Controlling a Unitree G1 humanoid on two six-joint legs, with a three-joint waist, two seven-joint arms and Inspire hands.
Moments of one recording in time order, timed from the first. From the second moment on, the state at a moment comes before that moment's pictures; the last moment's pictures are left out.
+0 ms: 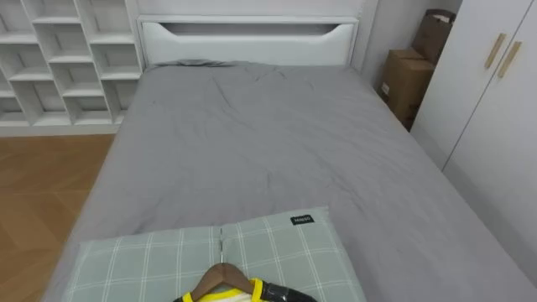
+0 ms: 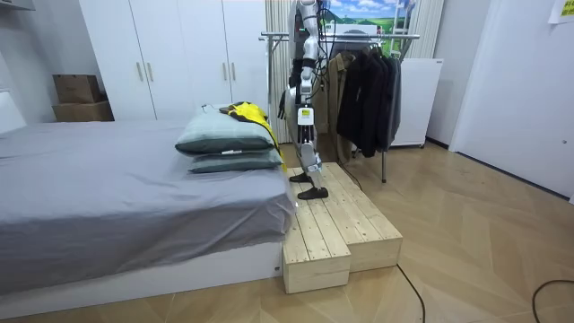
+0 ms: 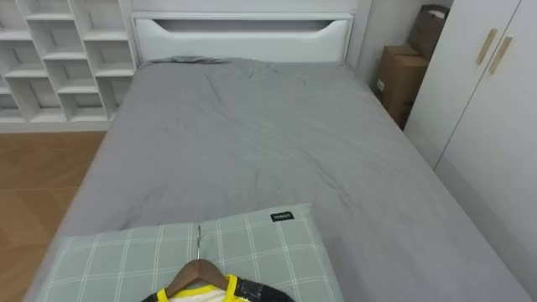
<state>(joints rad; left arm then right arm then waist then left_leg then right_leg) 0.22 0.18 0.04 1.18 0.10 0.18 0.04 0.08 -0.19 0.05 1.28 0.40 0.05 0.19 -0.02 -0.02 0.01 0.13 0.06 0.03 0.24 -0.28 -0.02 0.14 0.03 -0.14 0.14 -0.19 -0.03</state>
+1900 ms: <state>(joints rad) 0.20 0.23 0.14 0.94 0.08 -0.05 0.57 0.09 -0.23 0.04 1.24 0.20 -0.04 0.06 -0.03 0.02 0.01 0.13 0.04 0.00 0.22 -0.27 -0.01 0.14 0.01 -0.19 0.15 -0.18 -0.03</state>
